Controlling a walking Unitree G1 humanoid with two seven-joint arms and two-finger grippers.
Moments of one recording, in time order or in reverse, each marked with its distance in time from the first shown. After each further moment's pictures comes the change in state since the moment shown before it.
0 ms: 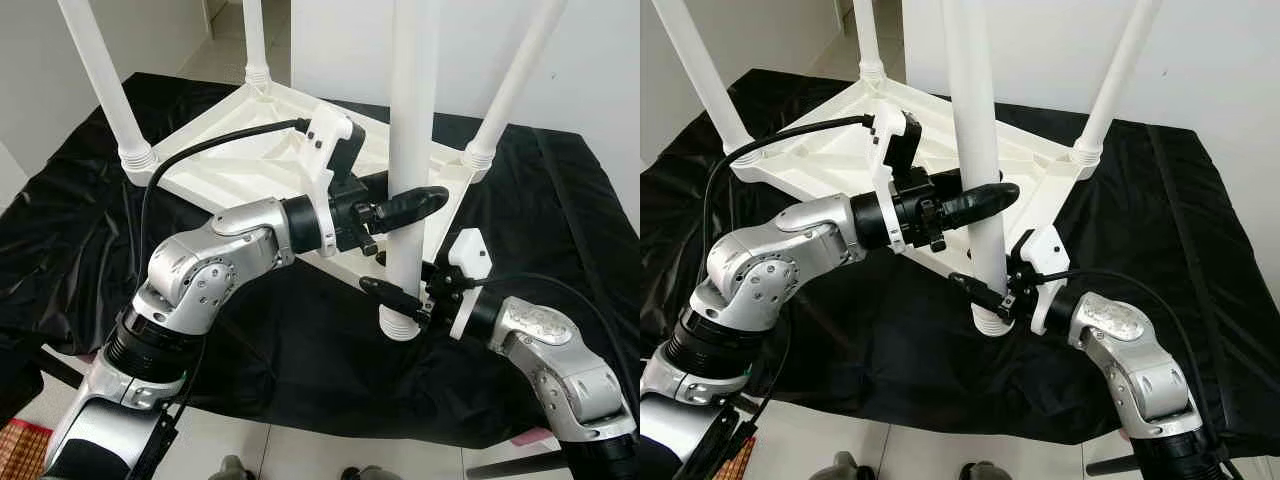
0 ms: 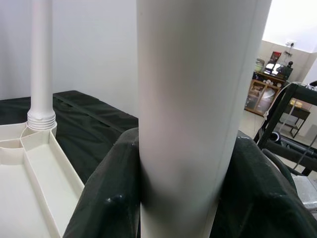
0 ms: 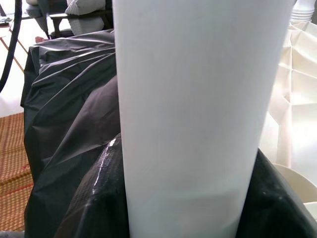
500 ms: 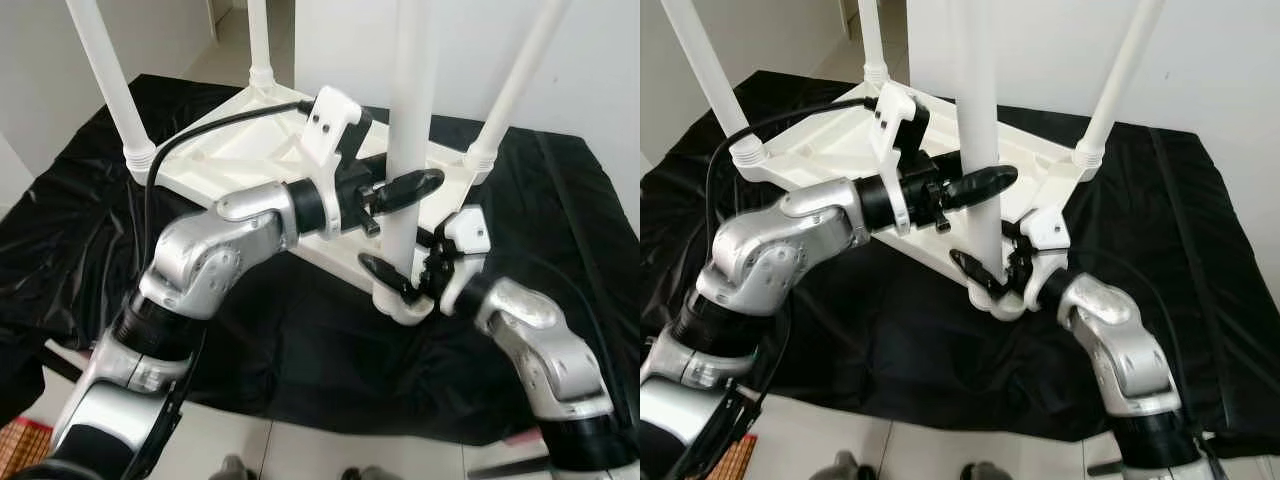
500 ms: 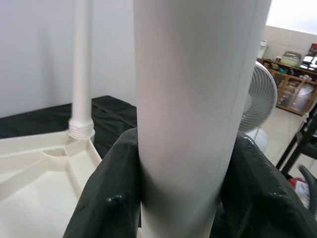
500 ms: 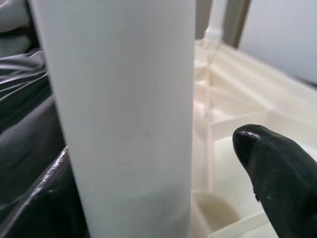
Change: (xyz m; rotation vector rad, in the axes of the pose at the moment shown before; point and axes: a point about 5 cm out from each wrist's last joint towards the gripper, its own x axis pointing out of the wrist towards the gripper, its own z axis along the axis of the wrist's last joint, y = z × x) left arm 0.015 0.026 0.022 0.063 0.021 0.111; right arm 0.019 -0.029 0.012 -0.023 -0.065 -0.326
